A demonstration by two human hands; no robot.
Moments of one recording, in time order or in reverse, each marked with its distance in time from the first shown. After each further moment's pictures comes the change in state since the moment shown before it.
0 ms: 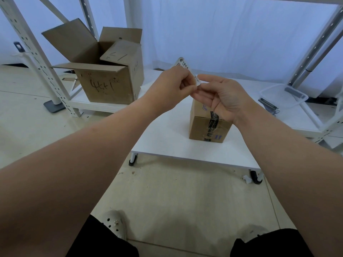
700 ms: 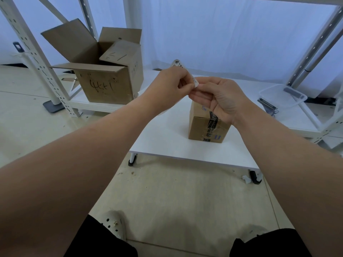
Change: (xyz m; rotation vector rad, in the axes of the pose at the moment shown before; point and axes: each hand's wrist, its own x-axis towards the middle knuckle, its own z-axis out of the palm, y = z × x) left_hand -0.001 0.004 -0.003 -0.020 -0.007 -0.020; right_hand -0.002 0.001 0.000 -0.139 -0.073 -0.031
